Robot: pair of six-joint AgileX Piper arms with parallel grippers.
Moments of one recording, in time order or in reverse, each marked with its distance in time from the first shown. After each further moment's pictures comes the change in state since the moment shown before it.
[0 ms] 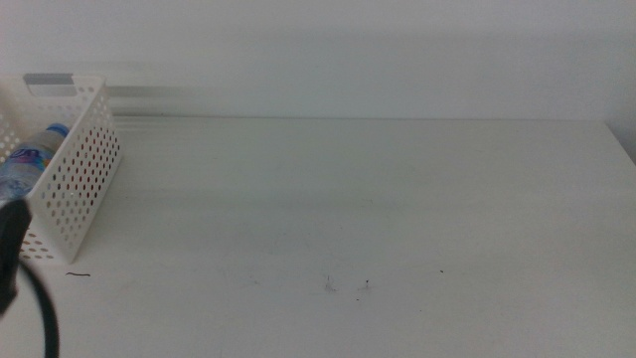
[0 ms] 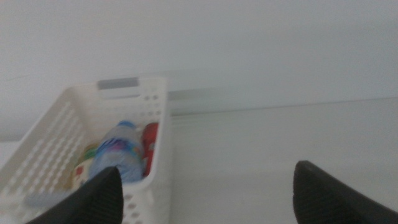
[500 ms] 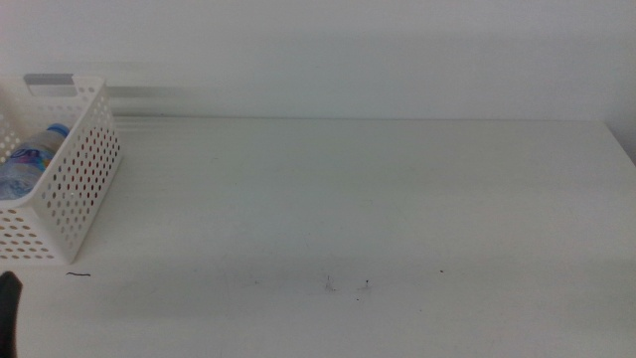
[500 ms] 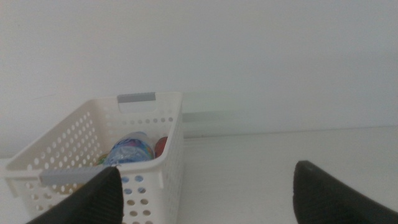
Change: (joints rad) left arm 0.036 -0.418 0.319 -0.005 -0.107 0.000; right arm -0.002 -0.388 0.282 -0.109 -0.006 0.000
